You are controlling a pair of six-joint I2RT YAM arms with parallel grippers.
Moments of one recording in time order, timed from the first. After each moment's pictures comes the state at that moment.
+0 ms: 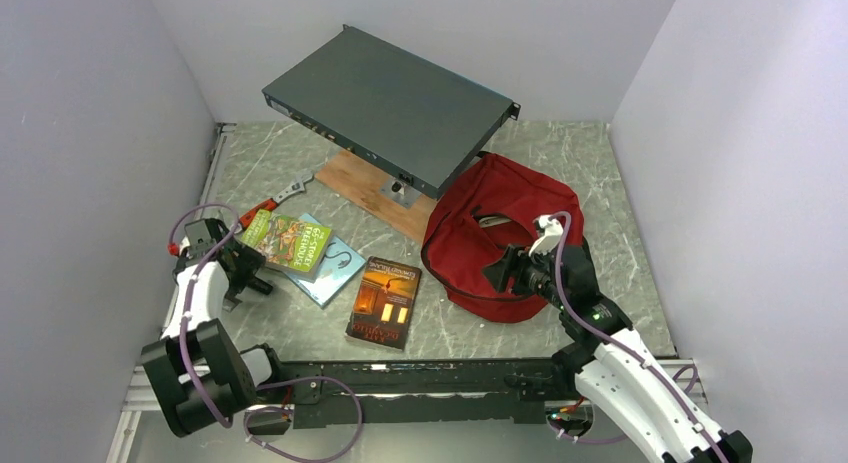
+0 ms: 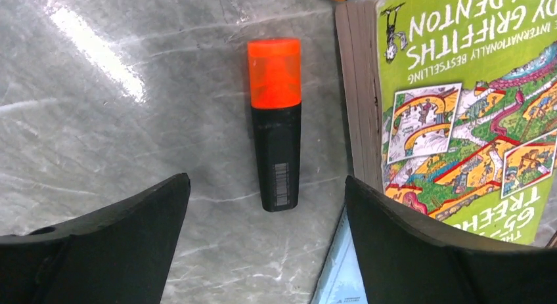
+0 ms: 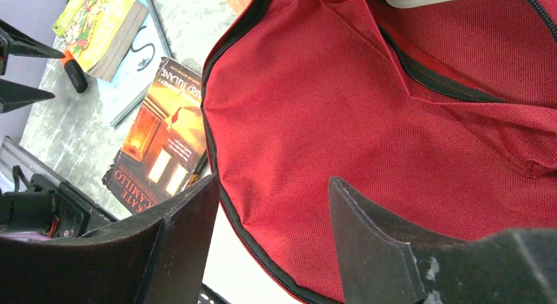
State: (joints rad) left arm 0.42 1.13 0.62 -0.57 -0.07 -0.68; right arm 0.44 0.56 0.41 -0.28 -0.16 0.47
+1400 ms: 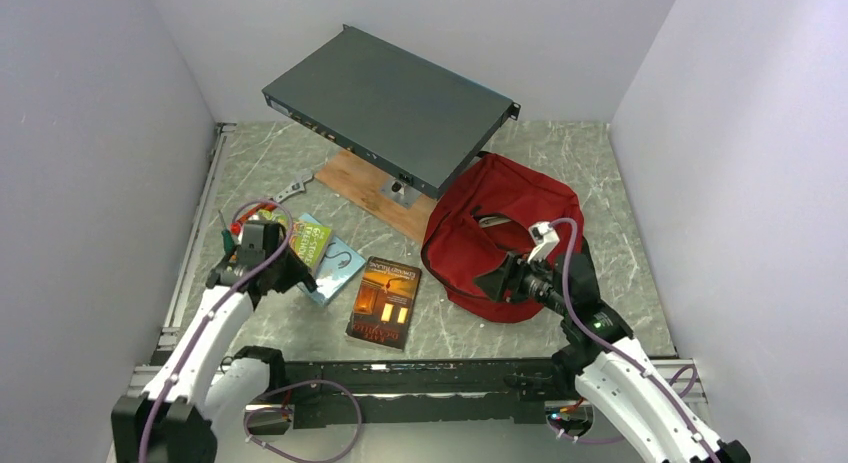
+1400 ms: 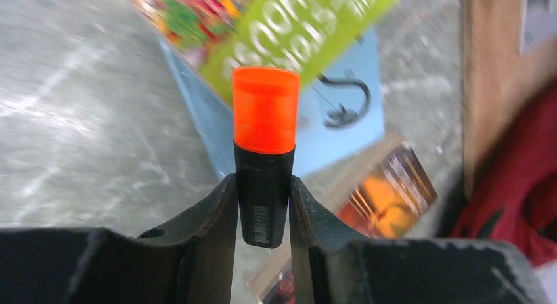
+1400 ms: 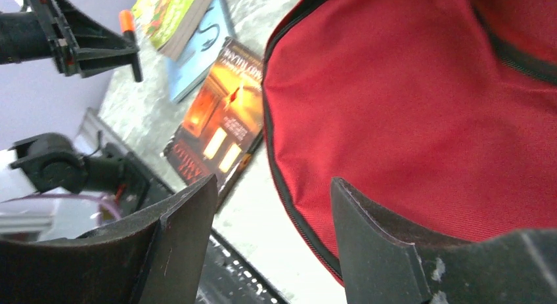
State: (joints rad) left arm -0.07 0.93 0.62 -0.65 -0.05 -0.79; right arm 0.44 0.48 0.37 -0.27 -0.30 0.54
